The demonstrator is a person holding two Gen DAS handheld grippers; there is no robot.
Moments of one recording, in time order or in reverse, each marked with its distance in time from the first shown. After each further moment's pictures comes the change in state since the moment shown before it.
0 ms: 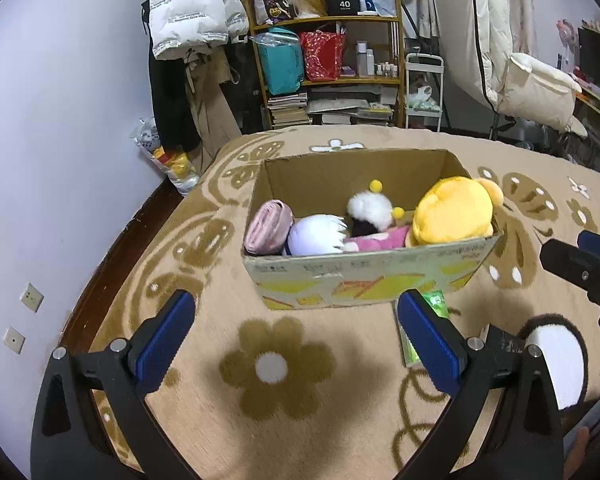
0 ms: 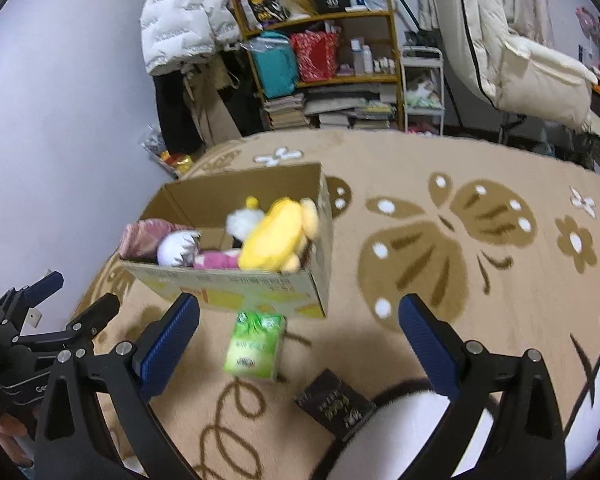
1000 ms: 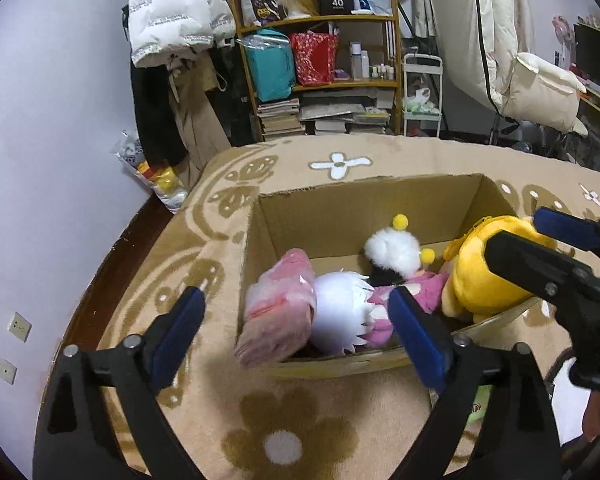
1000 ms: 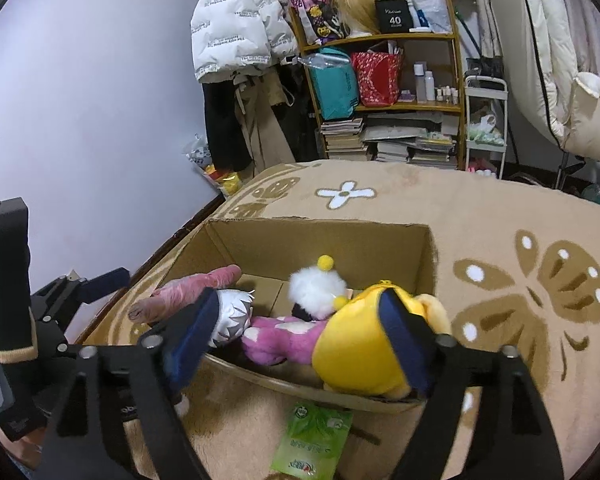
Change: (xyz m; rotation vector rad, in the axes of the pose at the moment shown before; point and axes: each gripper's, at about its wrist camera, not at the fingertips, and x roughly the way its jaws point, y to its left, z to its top) left arm 0.068 0.016 0.048 0.028 -0.027 -0.025; right arm 0.079 0.051 0.041 -0.099 -0.076 0.160
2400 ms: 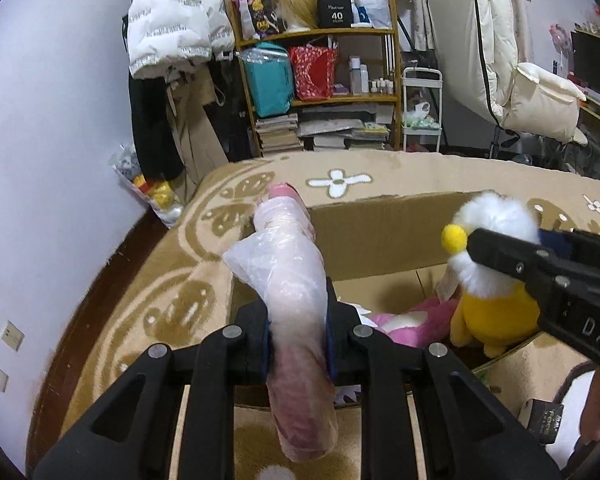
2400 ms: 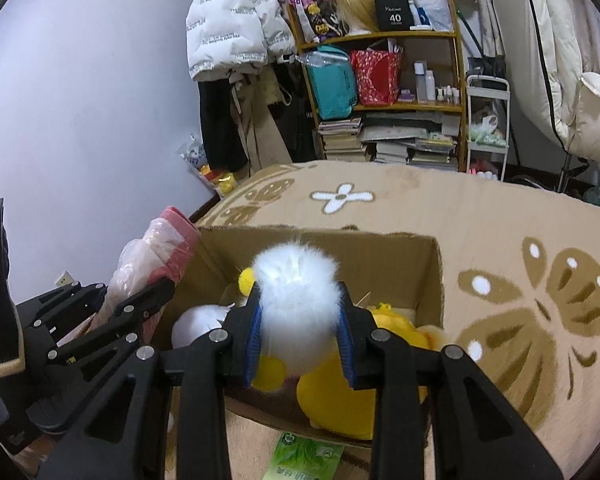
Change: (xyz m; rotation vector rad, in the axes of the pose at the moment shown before) left arm 0.028 -0.004 0.008 -0.006 -0.047 -0.024; right arm 0.020 -0.012 0.013 -0.005 -0.008 -0.007
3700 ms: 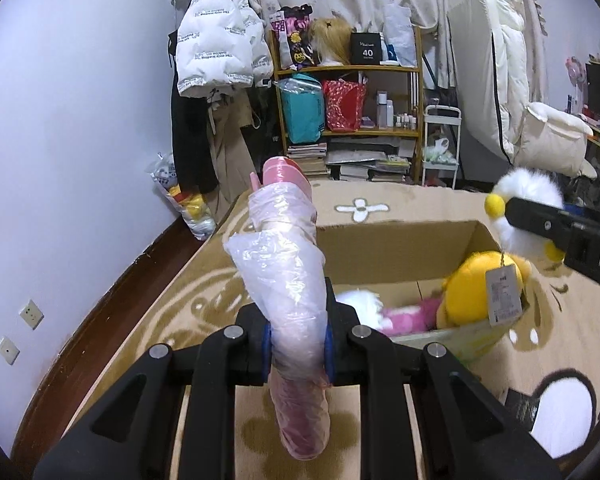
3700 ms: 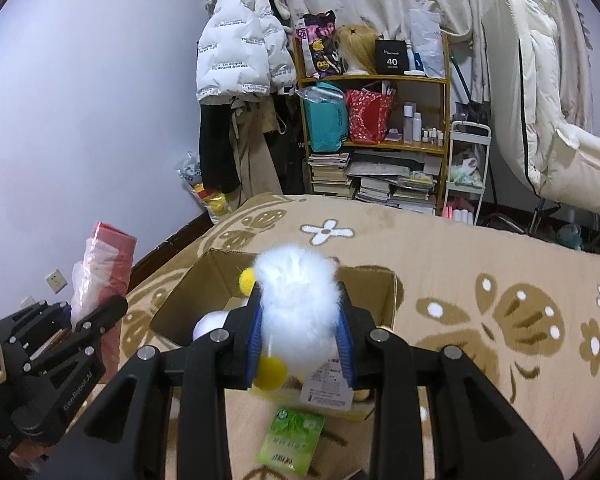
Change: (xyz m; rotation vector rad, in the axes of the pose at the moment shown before) left arm -0.088 0.017 -0.015 -0.080 -0.110 0.086; right arm -0.082 0.032 0.003 -0.075 -0.086 -0.086
